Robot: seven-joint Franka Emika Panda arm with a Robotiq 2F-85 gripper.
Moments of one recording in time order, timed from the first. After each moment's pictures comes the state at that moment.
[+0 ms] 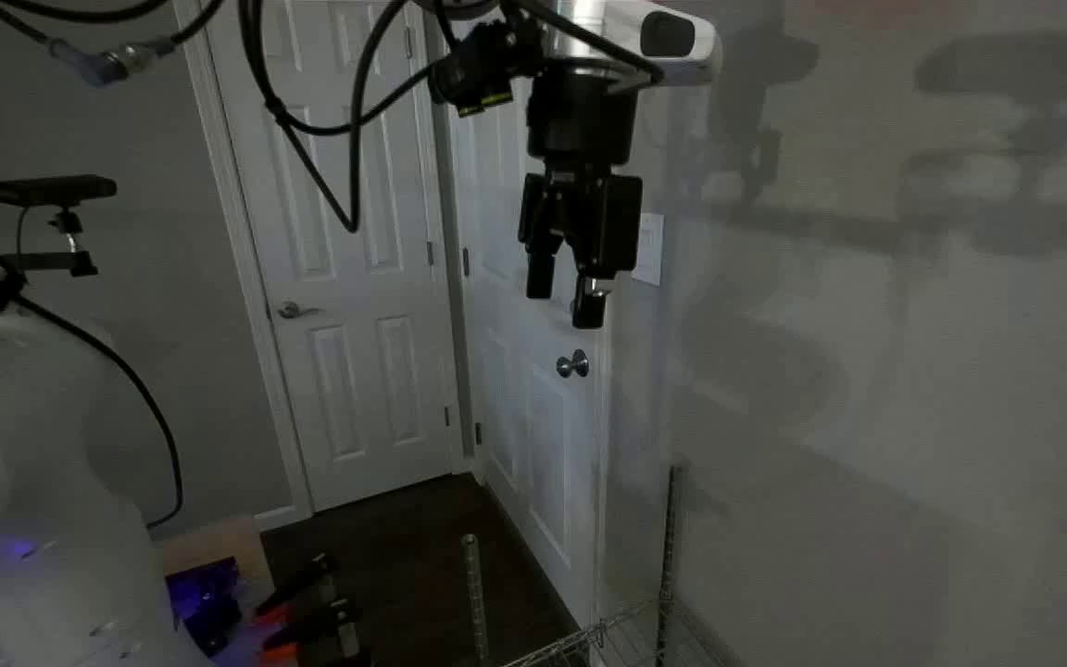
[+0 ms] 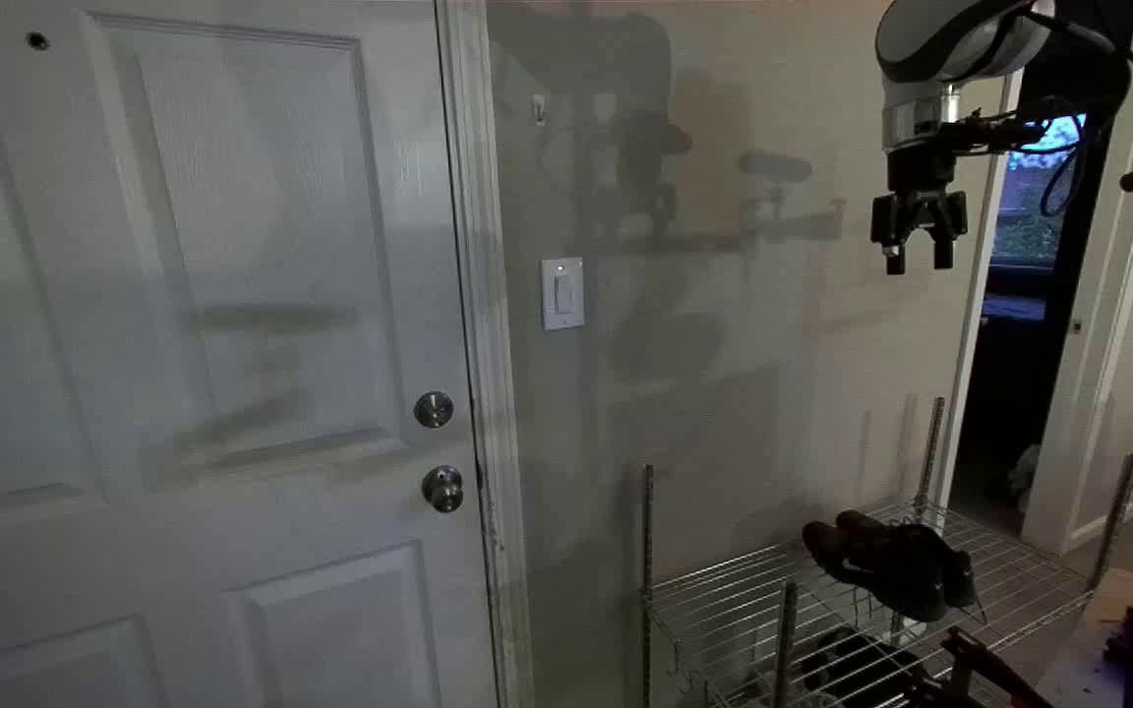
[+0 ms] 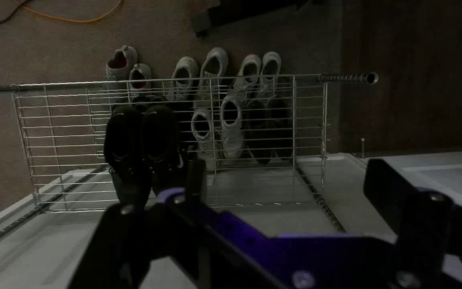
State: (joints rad) arm -0.18 -0.38 -0.24 -2.17 -0.12 1.67 -0.10
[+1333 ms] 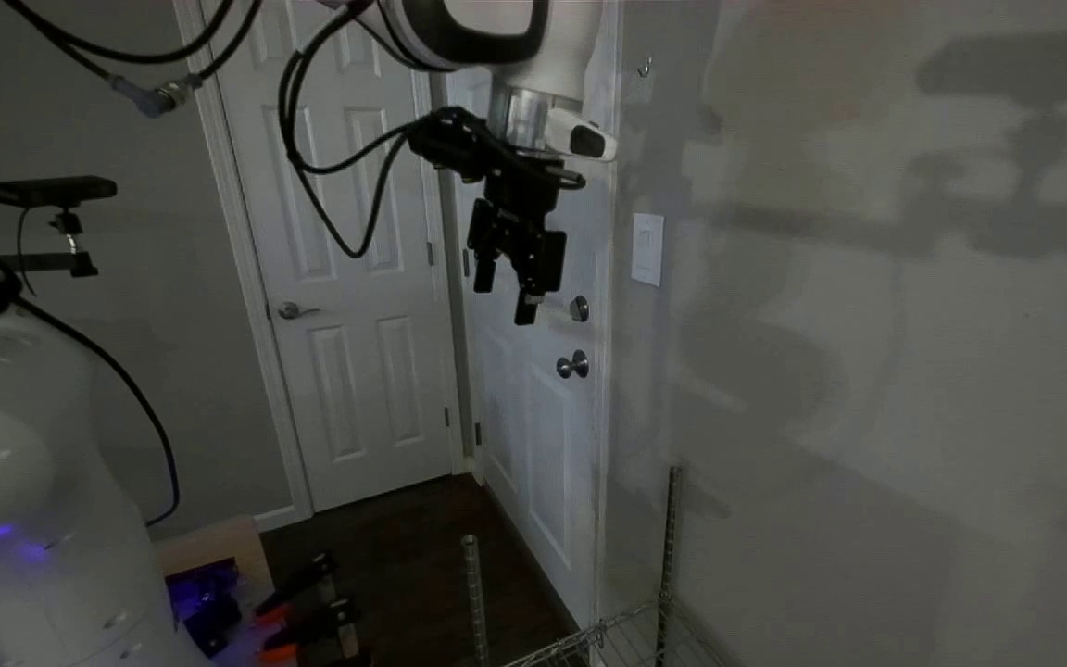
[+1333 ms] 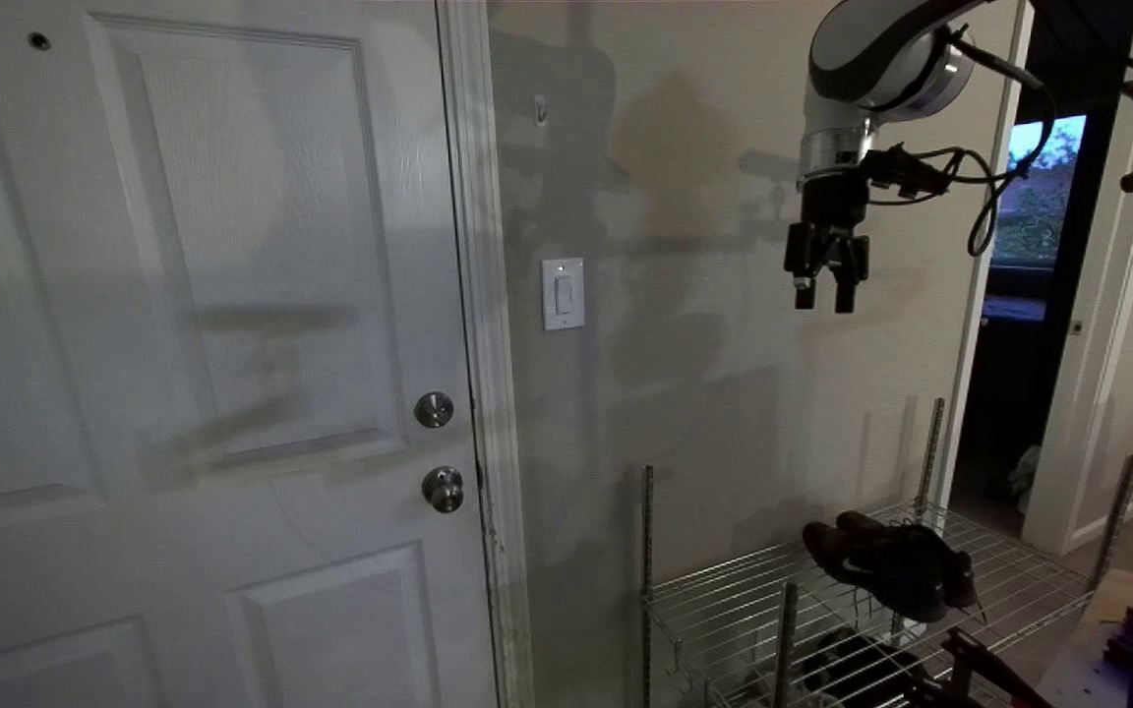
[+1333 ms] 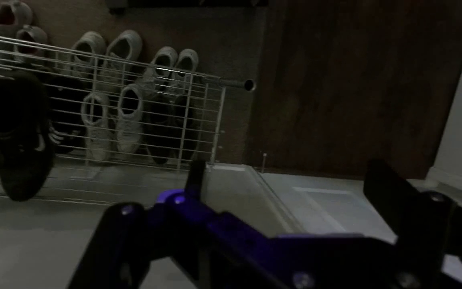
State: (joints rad) arm -0.02 -0.36 -0.13 -2.26 0.12 1.76 -0.13
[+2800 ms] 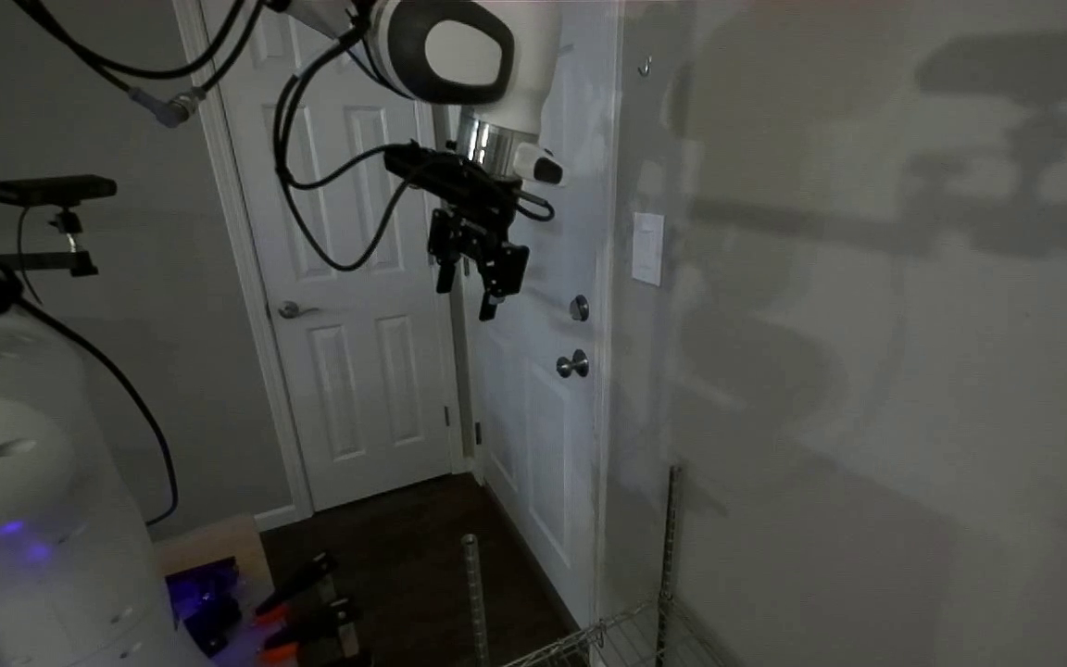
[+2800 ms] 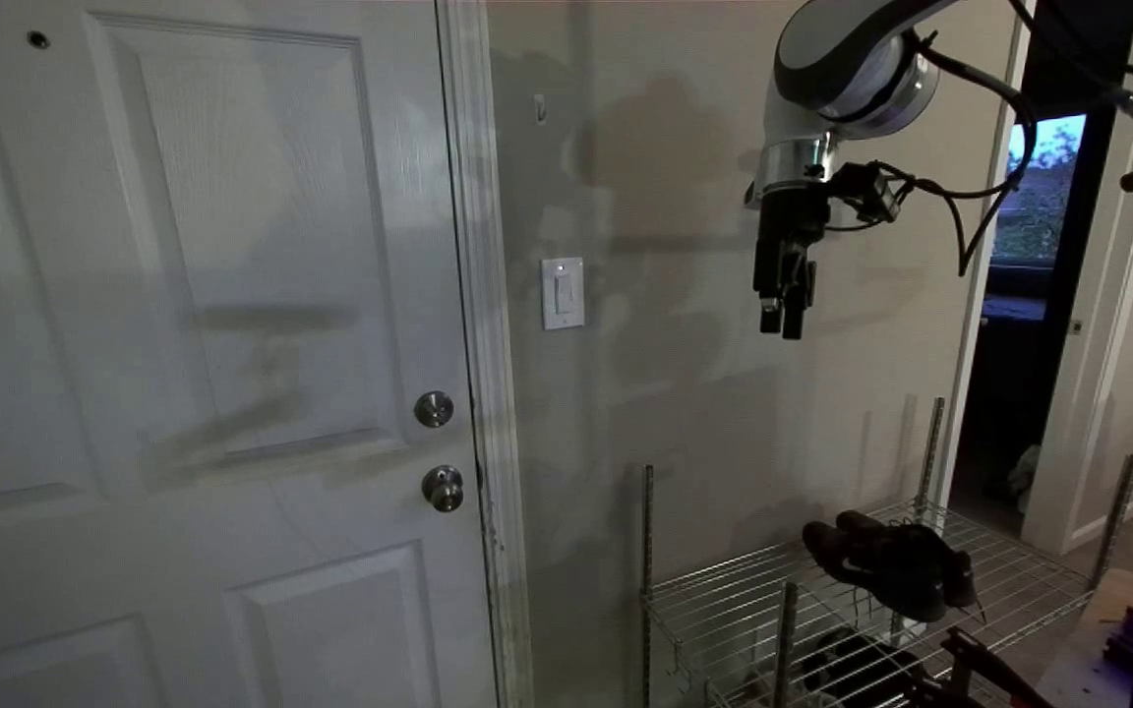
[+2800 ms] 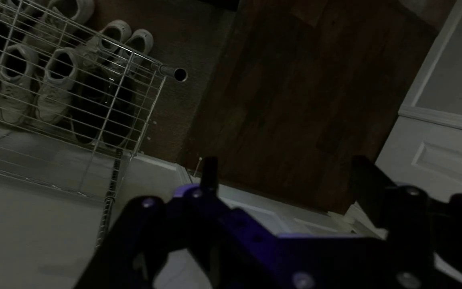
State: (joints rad) arm 0.06 -0.34 -0.06 -2.30 0.25 1.80 -0.30
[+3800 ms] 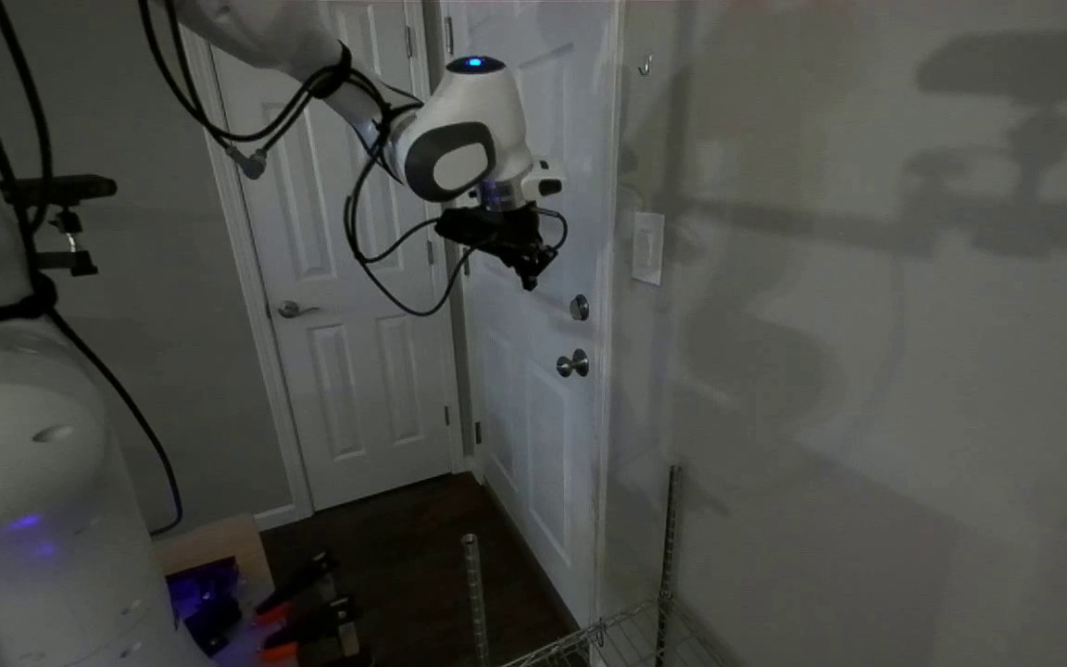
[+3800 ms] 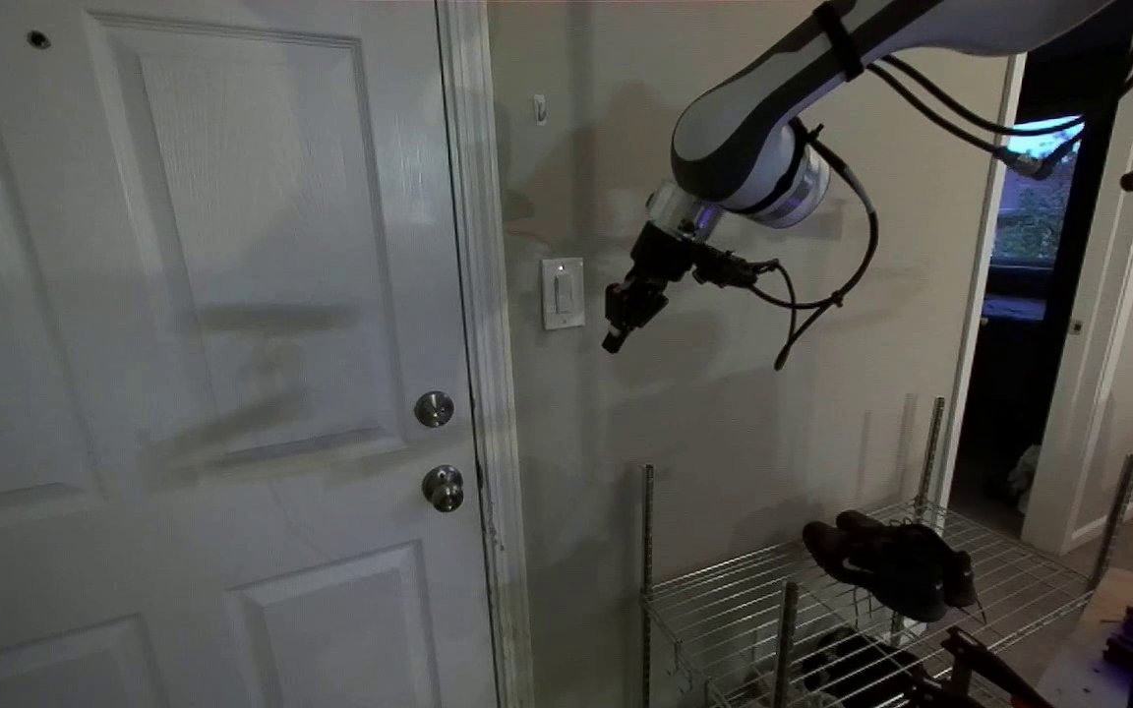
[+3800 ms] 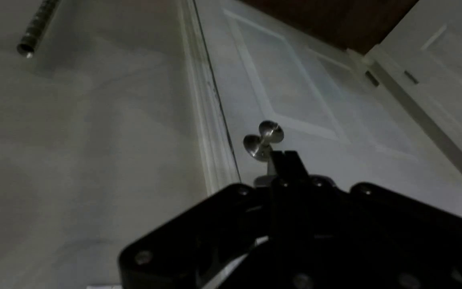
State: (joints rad) arm 0.19 -0.09 0.07 -2.27 0.41 2.65 -0.30
